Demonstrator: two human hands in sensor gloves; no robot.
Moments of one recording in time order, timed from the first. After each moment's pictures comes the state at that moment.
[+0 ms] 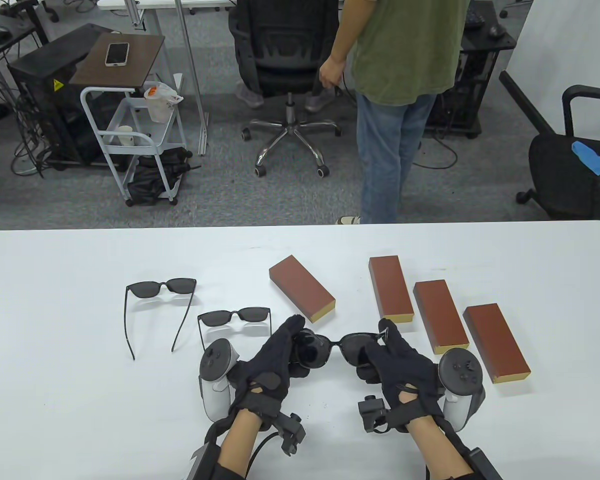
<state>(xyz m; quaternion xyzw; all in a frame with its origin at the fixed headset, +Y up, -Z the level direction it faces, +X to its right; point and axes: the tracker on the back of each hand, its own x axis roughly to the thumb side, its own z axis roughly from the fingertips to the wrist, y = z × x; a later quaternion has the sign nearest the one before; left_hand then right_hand) -0.116 -0.724 -0.312 -0.14 -0.08 0.75 0.64 0.182 -0.717 -0.303 -0.07 -0.09 0.76 0.64</state>
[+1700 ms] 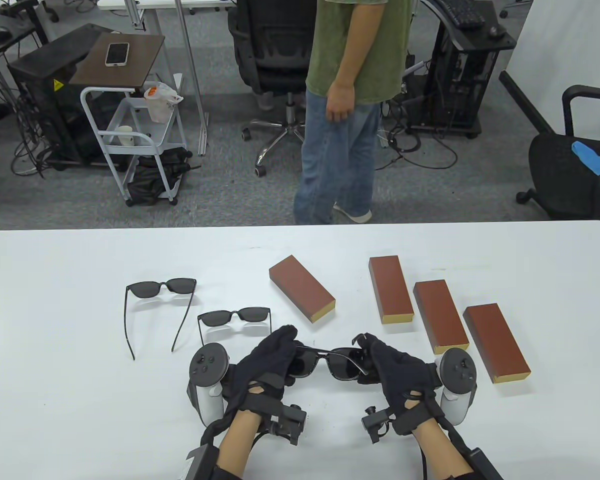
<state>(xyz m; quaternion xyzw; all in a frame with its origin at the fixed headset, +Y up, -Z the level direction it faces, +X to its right) -0.134 -0.727 -0.310 -0.07 0.03 0.69 0.72 0.177 -0.728 -0.310 0.06 -0.04 0.72 0.69</state>
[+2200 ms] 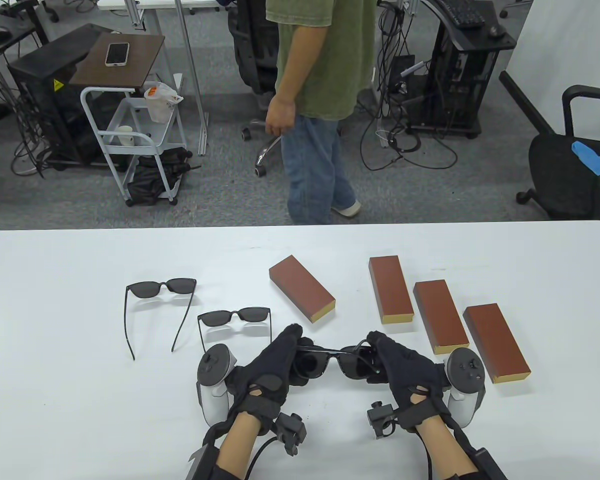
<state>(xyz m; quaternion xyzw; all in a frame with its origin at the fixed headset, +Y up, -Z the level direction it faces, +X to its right) -0.120 -0.733 -0.308 -0.14 -0.05 0.75 0.64 0.192 -0.731 -0.310 -0.01 -0.05 0.74 0.67</state>
